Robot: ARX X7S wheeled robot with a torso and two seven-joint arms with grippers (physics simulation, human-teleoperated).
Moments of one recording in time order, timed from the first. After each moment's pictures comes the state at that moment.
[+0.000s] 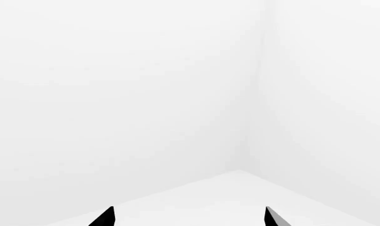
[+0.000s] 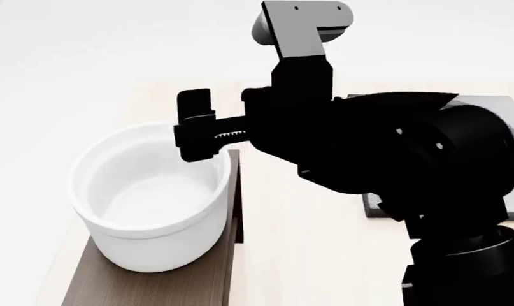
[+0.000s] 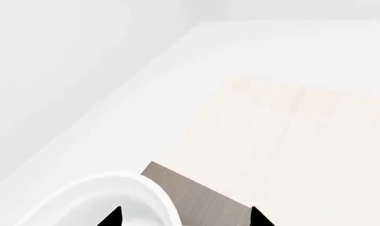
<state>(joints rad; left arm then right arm) -0.31 -0.34 -0.28 0.16 -0.27 -0.24 -0.55 1.30 0.24 -0.39 0.34 1.06 1.21 0.12</state>
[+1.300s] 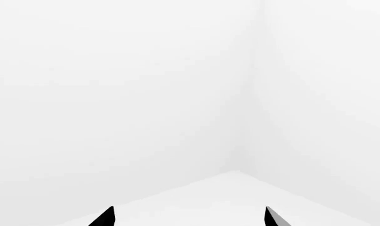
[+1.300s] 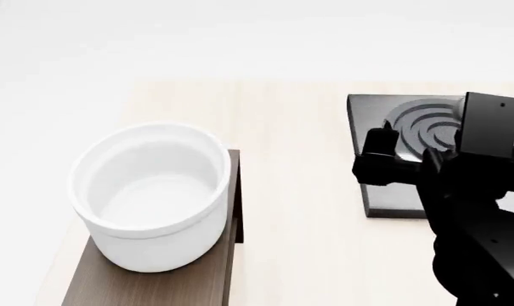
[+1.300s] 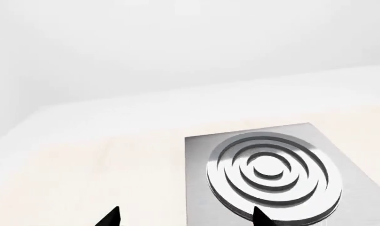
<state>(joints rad) -0.31 -0.36 -0.26 0.18 -0.29 -0.26 -0.55 0.82 0.51 -0.22 0.12 0.81 0.70 0.30</state>
